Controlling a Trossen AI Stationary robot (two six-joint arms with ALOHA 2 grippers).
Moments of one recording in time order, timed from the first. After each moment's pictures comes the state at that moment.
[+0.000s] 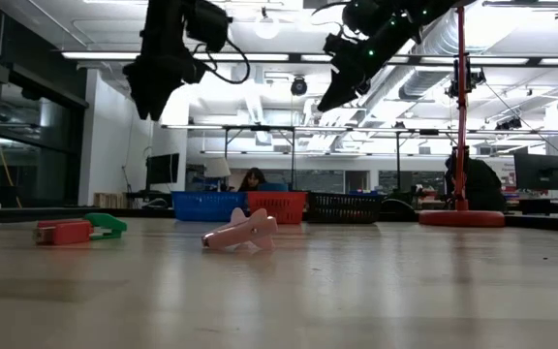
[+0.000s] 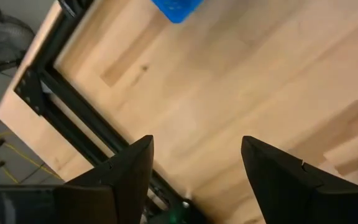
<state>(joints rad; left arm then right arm) 0.52 1.59 1.56 -1.51 -0.24 -0.29 -0.59 1.56 1.33 -0.44 -0.09 -0.32</state>
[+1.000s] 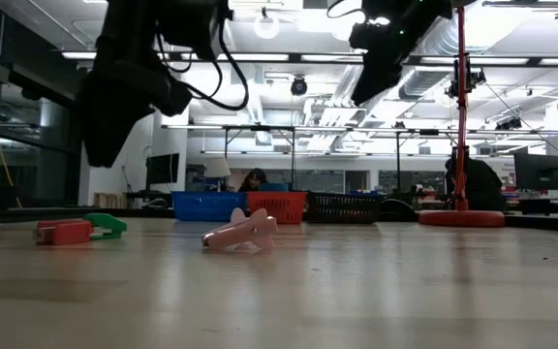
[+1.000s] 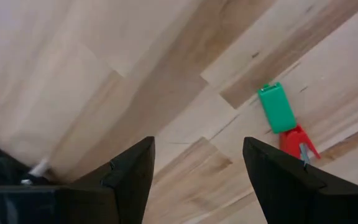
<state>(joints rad) -0.03 1.59 1.15 -1.19 0.00 -0.79 -0.59 1.42 1.33 -0.75 -0.12 -0.24</state>
